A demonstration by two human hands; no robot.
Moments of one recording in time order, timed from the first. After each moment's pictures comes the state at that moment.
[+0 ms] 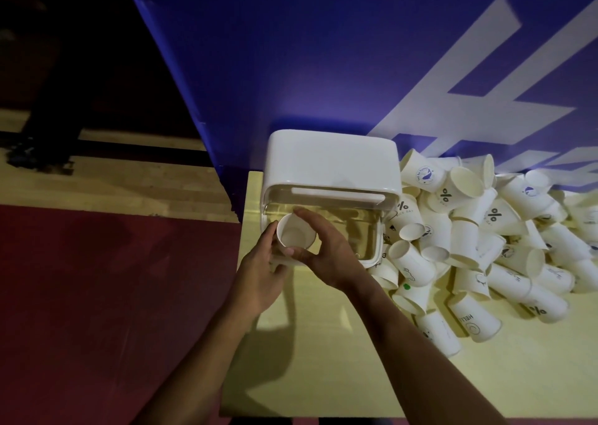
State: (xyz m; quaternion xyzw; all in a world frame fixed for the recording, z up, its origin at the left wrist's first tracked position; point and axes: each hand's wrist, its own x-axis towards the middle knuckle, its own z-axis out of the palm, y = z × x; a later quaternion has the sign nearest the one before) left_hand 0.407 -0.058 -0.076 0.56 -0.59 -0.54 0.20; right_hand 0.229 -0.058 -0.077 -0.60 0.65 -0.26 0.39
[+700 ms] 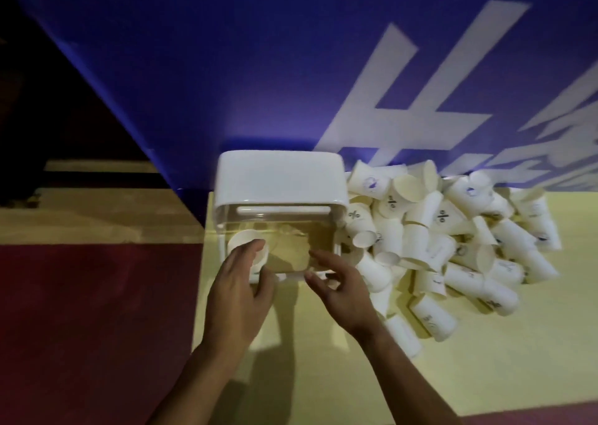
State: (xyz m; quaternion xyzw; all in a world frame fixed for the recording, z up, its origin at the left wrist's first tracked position) left_hand 0.351 -0.032 -0.019 0.57 -0.69 -0.30 0.31; right_hand 0.157 0.016 -0.059 -0.45 0.71 -0.36 0.40
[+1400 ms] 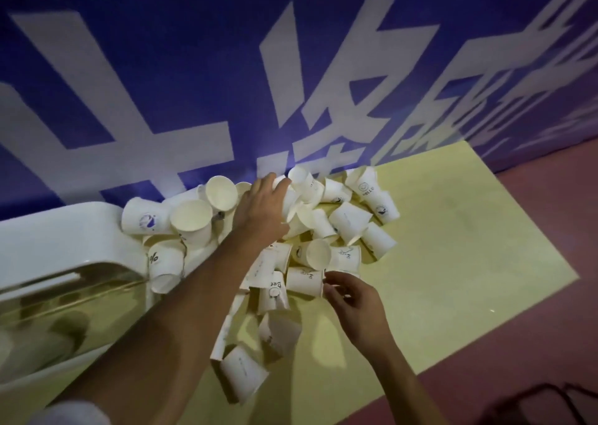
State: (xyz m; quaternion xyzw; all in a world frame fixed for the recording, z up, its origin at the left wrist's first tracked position) left_hand -0.095 -0.080 -0.033 0.34 -0.93 -0.11 0.03; right_hand -0.166 0.169 -0.046 -0.26 0.81 -0.42 0.32
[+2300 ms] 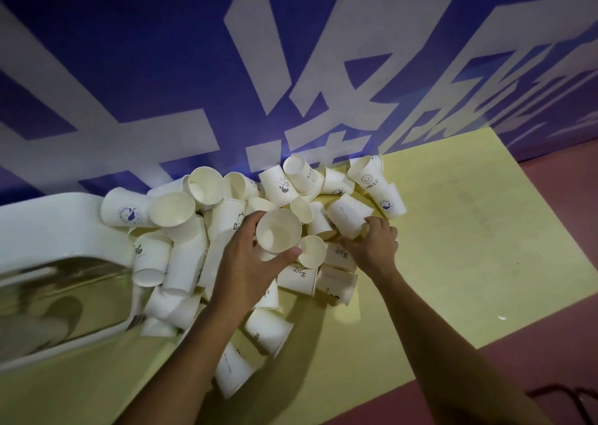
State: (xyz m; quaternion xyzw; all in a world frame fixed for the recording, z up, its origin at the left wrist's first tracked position) left_hand -0.062 0.007 -0.024 0.48 -0.69 -0.51 0.20; right_hand -0.304 0.103 -0.116 -0.27 0.92 -0.19 0.21
